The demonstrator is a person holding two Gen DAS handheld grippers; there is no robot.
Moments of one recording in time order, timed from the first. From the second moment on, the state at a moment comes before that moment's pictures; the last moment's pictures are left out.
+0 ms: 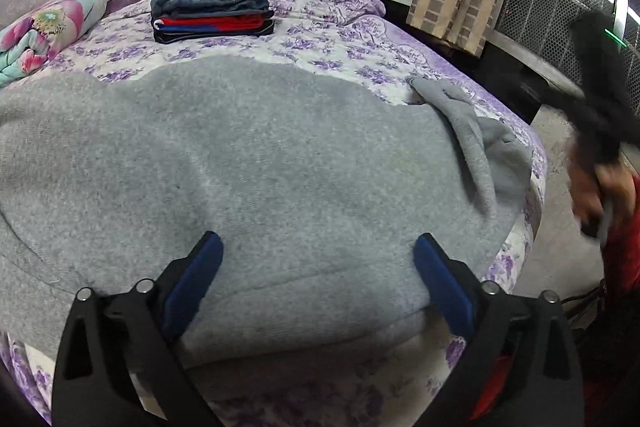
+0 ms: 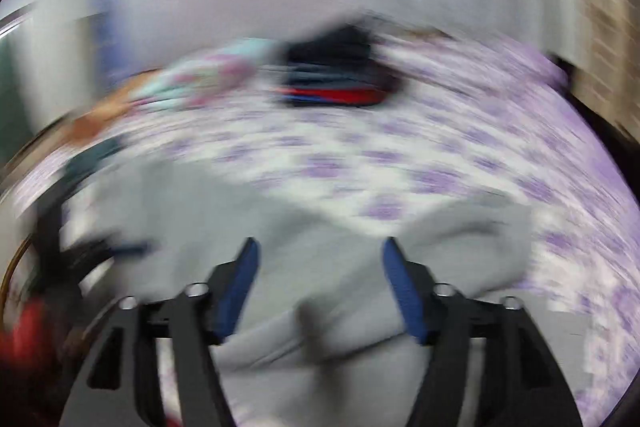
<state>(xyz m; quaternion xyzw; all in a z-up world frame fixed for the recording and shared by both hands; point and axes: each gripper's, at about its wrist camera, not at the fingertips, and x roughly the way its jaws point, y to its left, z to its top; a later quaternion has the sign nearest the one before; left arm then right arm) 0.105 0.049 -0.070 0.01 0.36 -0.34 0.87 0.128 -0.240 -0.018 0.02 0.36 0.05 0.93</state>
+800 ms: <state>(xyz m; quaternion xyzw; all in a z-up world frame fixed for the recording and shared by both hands) 0.103 0.055 -0.068 -0.01 0.34 -0.36 0.87 -0.015 -0.391 -0.080 0.34 0.32 -0.04 0.88</state>
